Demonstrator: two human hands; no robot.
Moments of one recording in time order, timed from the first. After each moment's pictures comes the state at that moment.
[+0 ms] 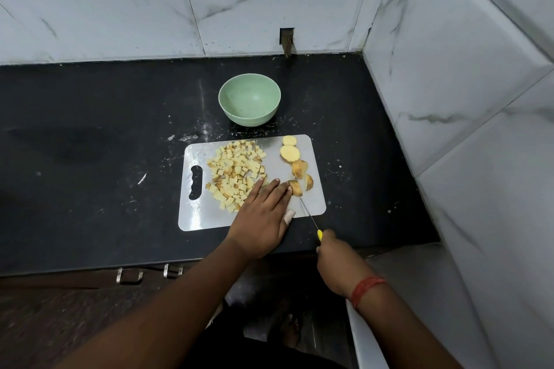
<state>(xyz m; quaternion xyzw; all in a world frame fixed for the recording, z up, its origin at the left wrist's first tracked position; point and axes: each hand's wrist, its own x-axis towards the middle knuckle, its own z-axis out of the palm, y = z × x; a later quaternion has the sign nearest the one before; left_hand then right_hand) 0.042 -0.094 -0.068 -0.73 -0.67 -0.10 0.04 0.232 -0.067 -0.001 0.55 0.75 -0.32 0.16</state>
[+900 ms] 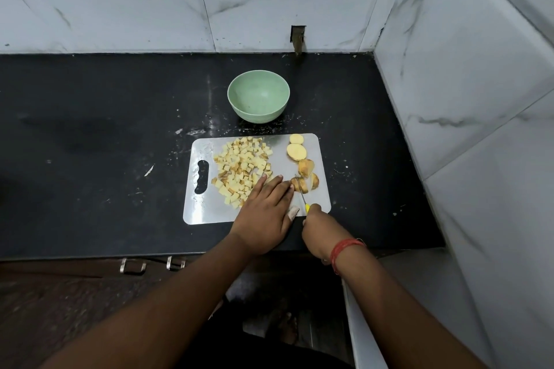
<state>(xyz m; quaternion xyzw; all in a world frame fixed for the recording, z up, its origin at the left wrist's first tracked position) 0.040 -0.094 -0.069 -0.72 -0.68 -0.11 0.03 0.184 -0.036 0.008 0.54 0.76 -0.34 0.16</state>
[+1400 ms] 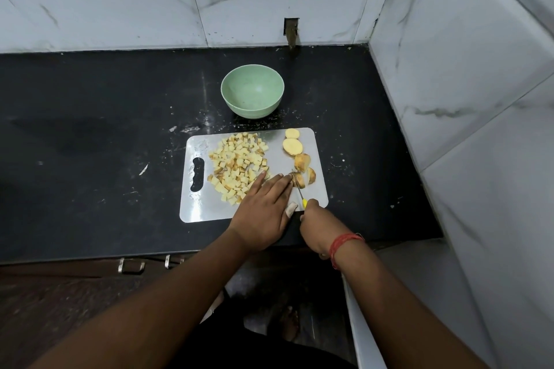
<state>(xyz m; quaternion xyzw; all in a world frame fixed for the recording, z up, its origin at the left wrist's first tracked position) 0.040 -0.093 -0.068 -0.74 -0.67 -0.11 0.03 0.184 -0.037 0.014 0.52 0.75 -0.35 0.22</state>
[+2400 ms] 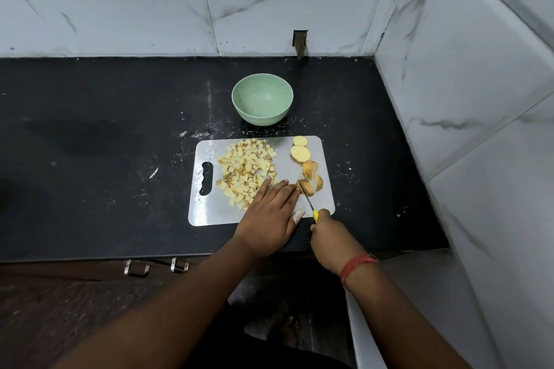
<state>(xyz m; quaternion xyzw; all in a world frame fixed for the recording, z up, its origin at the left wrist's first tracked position) 0.040 -0.096 -0.068 -0.72 -0.68 -0.11 0.02 0.198 -0.052 0.010 0.54 0.78 -0.31 0.11</state>
